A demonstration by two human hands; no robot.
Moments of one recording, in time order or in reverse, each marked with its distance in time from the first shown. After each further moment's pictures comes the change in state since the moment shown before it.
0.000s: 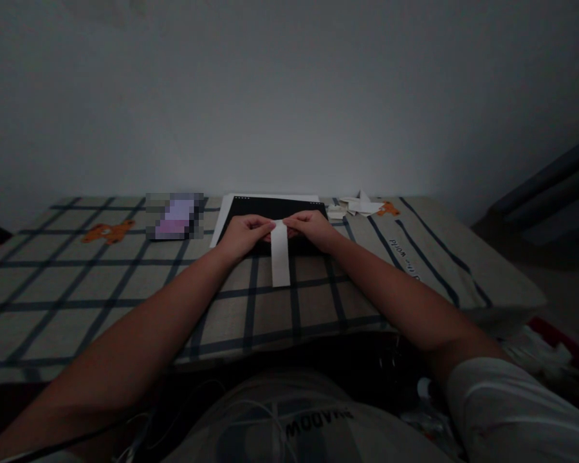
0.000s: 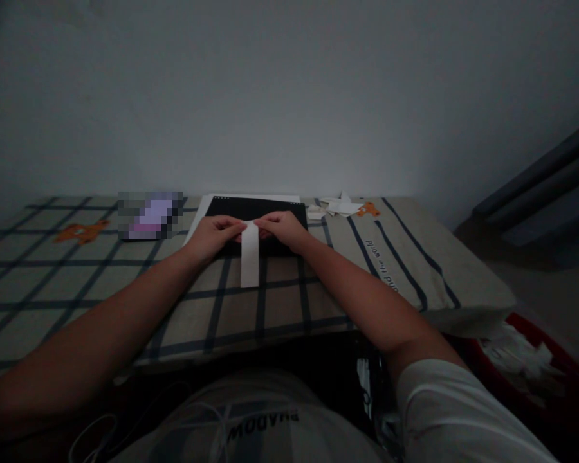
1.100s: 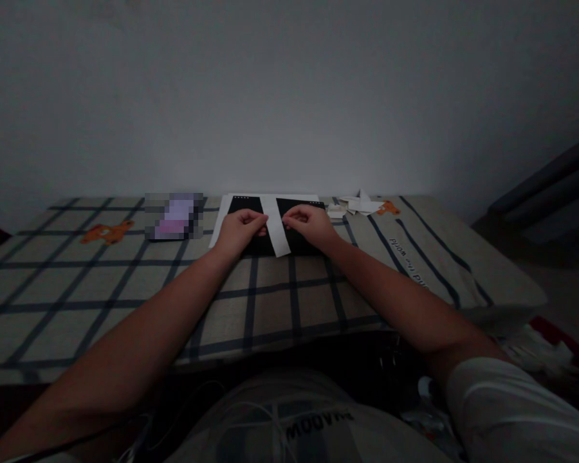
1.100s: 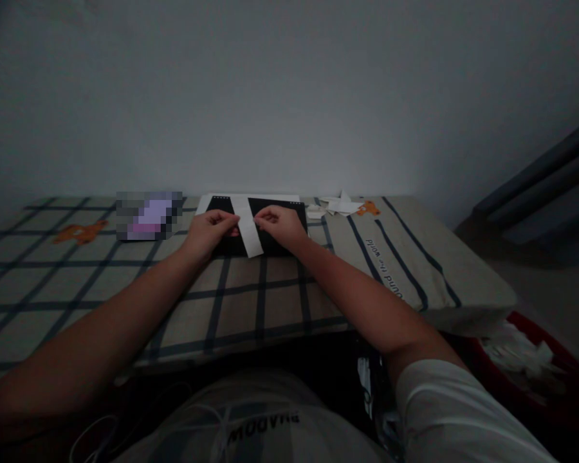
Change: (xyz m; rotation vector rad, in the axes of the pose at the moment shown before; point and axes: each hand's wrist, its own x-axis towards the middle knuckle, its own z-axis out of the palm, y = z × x) left_hand 0.008 -0.005 -0.004 -0.022 0.152 0.023; right_hand -0.001 -0.002 0.003 -0.309 0.192 -0.250
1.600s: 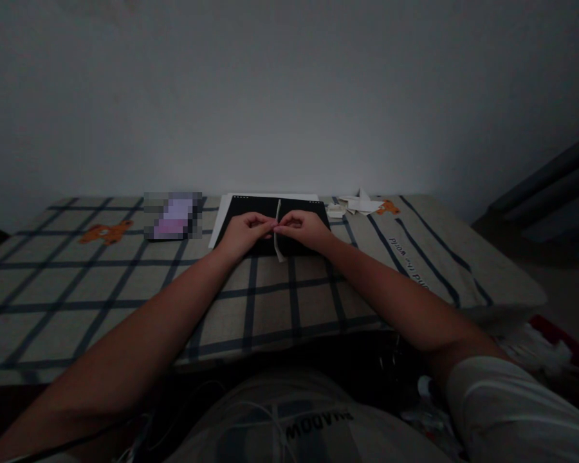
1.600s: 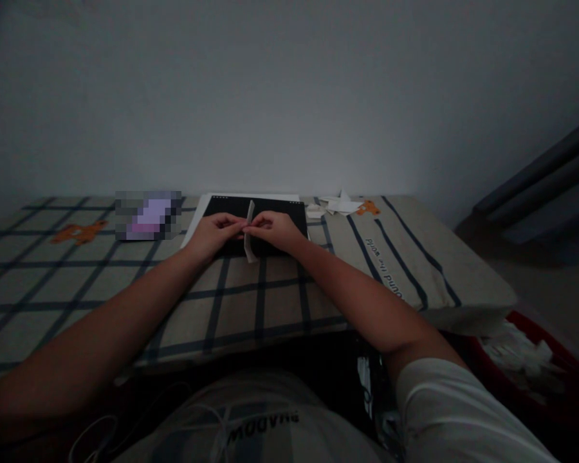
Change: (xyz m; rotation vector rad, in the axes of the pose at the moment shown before) left_hand -0.002 -0.006 0.003 -0.028 -0.124 -0.032; right_hand -0.004 0.006 0.005 0.004 -0.167 0.032
